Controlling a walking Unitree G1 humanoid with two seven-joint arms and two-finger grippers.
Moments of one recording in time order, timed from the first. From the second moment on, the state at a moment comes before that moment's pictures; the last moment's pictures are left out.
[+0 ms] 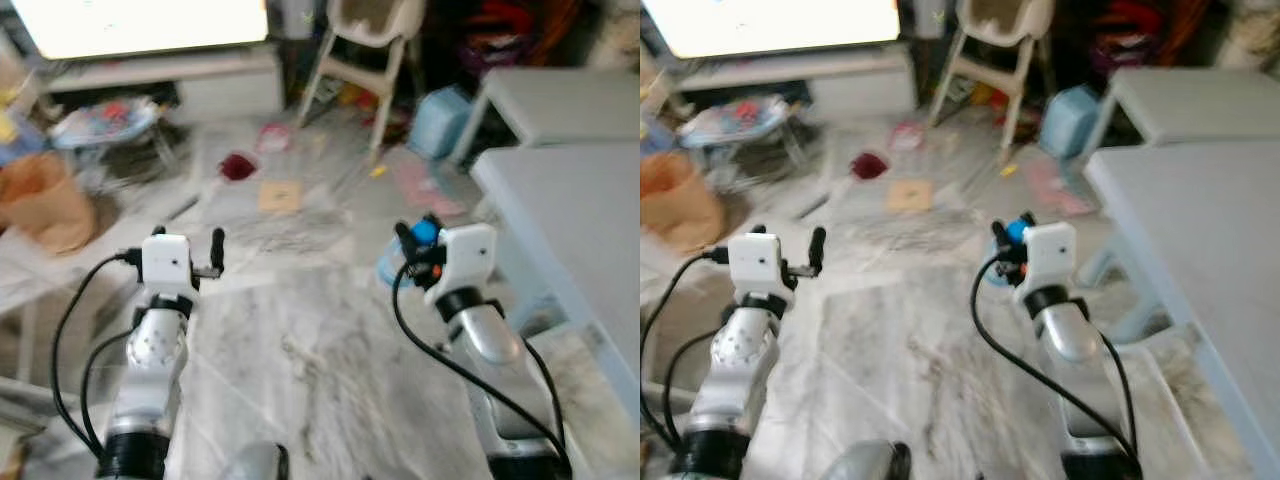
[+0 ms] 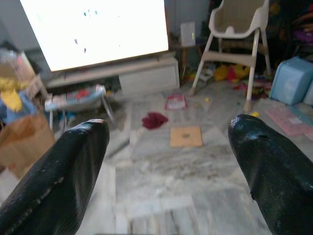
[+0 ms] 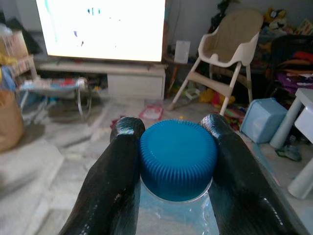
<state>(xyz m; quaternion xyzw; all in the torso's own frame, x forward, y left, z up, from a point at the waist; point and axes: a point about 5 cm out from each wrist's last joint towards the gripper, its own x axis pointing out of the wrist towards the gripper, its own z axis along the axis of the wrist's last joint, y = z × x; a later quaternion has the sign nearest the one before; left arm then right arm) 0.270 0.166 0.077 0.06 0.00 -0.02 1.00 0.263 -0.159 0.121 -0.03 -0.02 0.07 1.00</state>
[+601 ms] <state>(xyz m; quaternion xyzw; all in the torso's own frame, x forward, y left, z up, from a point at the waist) 0.273 0.167 0.082 0.07 0.00 -0.03 1.00 0.270 -0.178 0.118 -0.04 -0.02 0.02 1.00</state>
